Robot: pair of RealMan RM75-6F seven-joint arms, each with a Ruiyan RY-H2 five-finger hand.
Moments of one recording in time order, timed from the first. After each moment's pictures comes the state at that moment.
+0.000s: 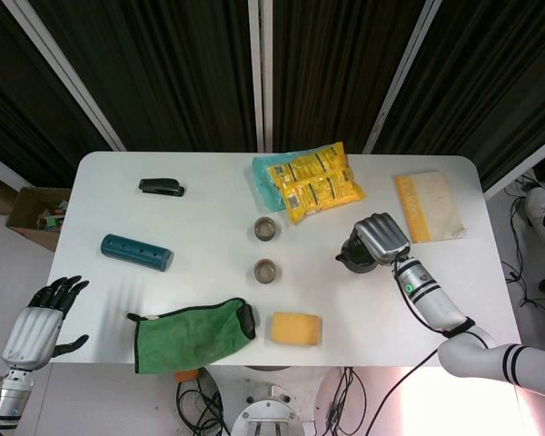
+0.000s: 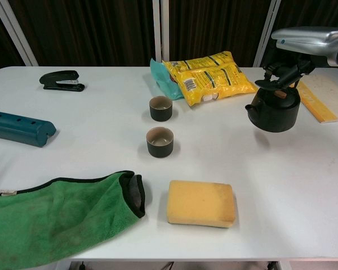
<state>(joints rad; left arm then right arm) -0.04 -1.23 0.07 -1.49 1.63 1.51 0.05 0.76 -1.31 0.12 -1.55 -1.18 0.90 -0.18</state>
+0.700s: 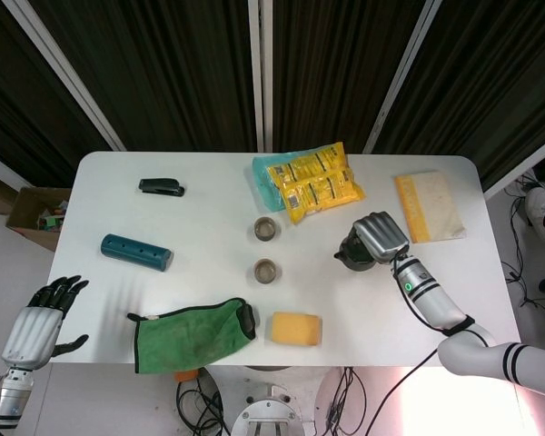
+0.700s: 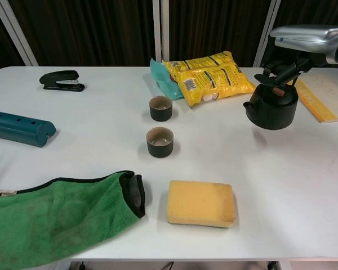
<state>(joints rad) -0.04 -1.23 0.07 -1.49 1.63 1.50 0.06 0.76 -1.31 0.14 -1.54 -1.19 0.88 -0.16</state>
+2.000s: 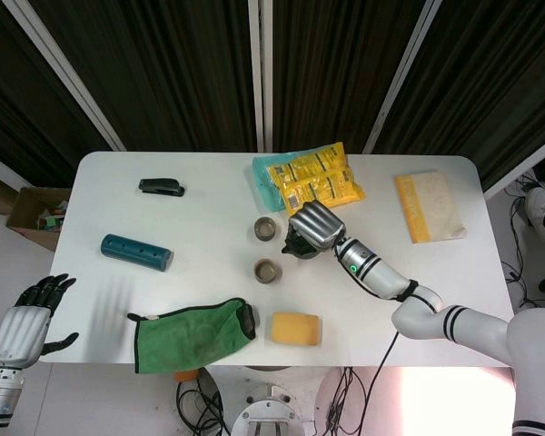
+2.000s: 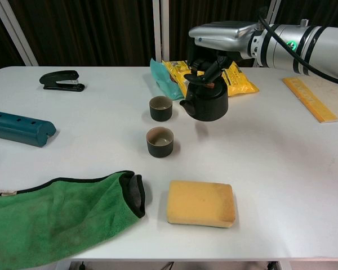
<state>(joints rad) -0.03 -1.23 0.05 -1.45 1.59 1.50 0.01 0.99 -1.54 0.18 -1.22 -1.46 0.77 0.06</state>
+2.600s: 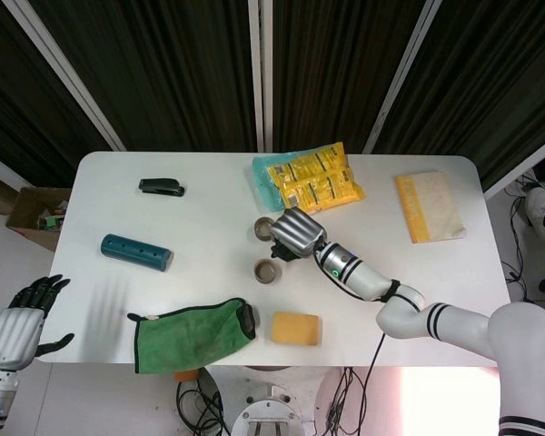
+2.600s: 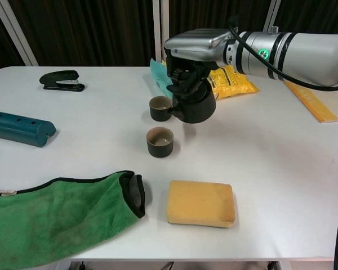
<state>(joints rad) -0.02 -1.23 0.05 -1.41 1.59 1.52 -0.04 1.05 -1.59 0.18 -1.23 -1.43 0.73 -0.02</state>
